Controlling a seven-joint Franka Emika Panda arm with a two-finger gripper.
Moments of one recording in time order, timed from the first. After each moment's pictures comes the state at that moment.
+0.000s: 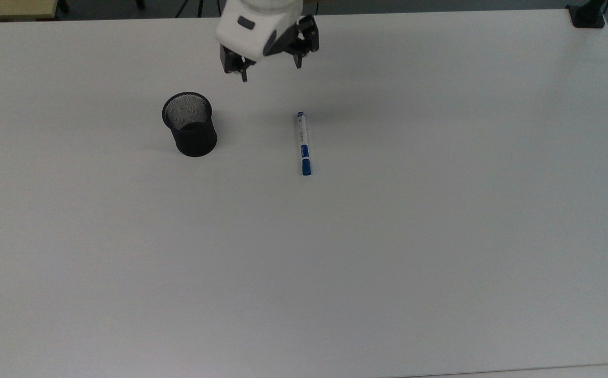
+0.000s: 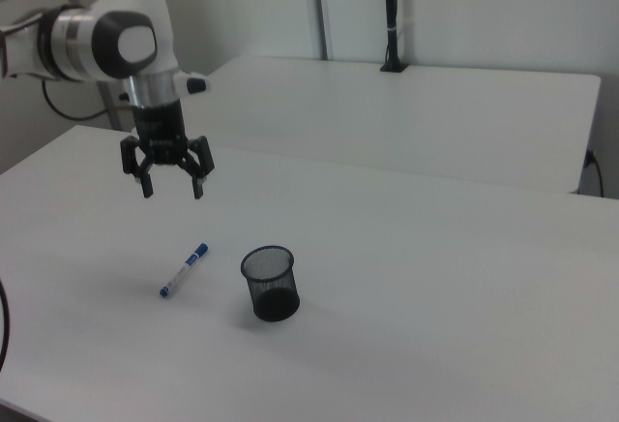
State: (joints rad) arm 0.18 0.14 -0.05 -1.72 -0.04 1.68 -0.18
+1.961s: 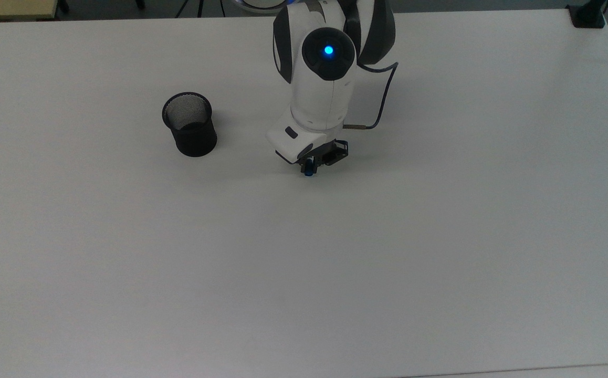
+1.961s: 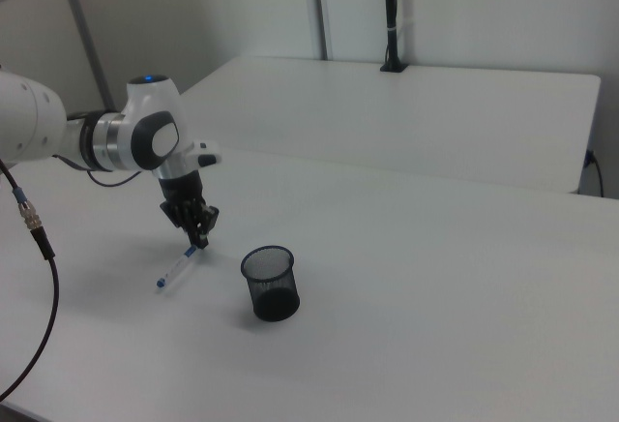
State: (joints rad) arm 0.26 0.42 -0.05 -1.77 -0.04 2.18 0.23
